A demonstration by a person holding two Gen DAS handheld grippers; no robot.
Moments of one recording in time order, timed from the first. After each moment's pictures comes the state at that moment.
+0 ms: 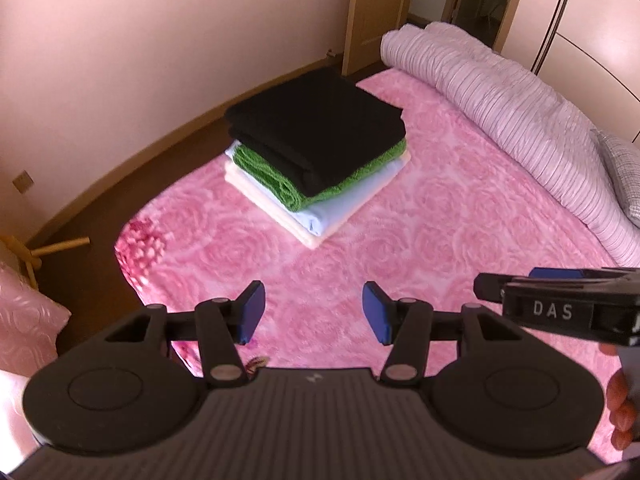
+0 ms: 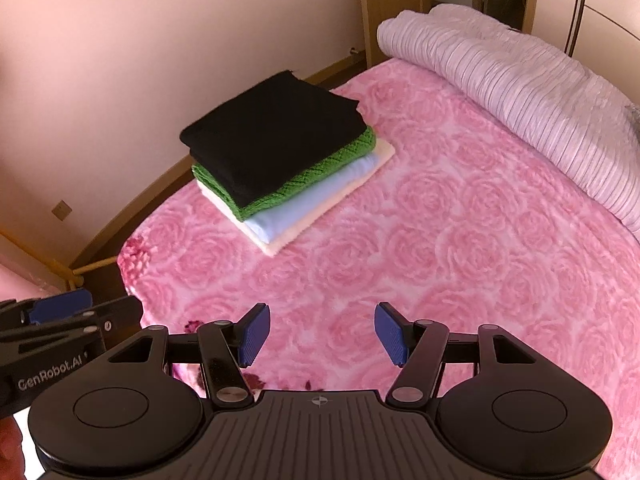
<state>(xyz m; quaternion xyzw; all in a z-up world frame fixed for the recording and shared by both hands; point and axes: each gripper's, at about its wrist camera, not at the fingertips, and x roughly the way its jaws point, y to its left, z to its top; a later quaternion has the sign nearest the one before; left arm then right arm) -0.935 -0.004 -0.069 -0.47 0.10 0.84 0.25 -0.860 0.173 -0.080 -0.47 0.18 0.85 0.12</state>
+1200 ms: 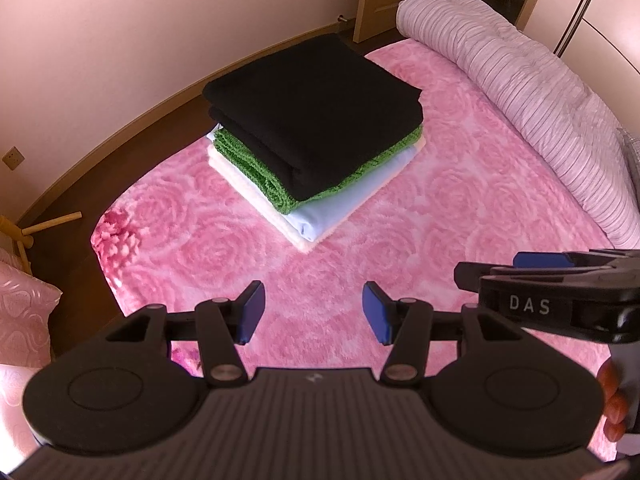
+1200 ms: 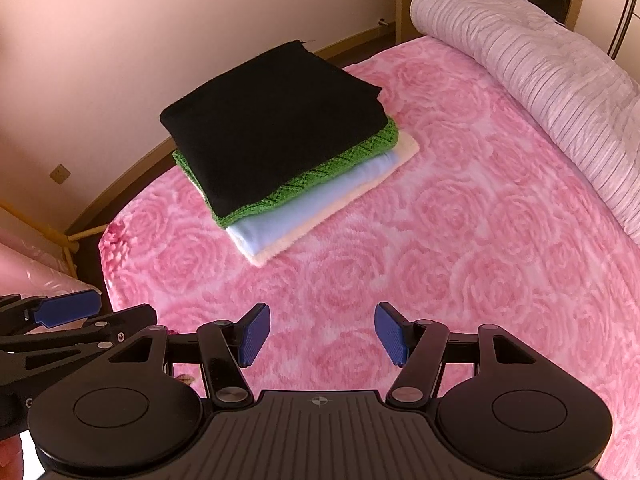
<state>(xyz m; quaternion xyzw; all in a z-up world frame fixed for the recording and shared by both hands) -0.998 0.056 -0.105 -0.52 0.11 0.82 0.22 -0.949 0.222 -0.122 -0.52 0.16 0.83 0.08</state>
